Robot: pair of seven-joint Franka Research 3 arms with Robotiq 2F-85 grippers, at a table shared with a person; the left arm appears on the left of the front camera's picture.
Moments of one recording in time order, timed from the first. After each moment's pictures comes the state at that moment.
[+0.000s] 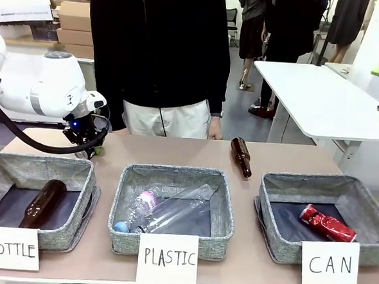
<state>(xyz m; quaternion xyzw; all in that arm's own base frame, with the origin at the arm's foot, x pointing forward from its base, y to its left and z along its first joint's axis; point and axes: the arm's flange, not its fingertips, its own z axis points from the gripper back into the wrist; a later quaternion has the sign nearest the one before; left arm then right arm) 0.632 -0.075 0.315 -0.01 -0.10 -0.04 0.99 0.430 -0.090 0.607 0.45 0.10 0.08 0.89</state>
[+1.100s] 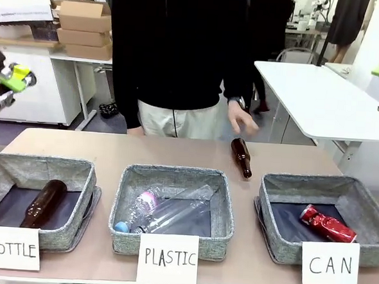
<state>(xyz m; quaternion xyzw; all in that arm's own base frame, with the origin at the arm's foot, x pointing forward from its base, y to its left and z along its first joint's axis) 0.322 0.023 0.598 -0.38 -0.11 -0.07 0.91 0.430 -0.091 0.607 0.45 0.10 0.08 0.89</state>
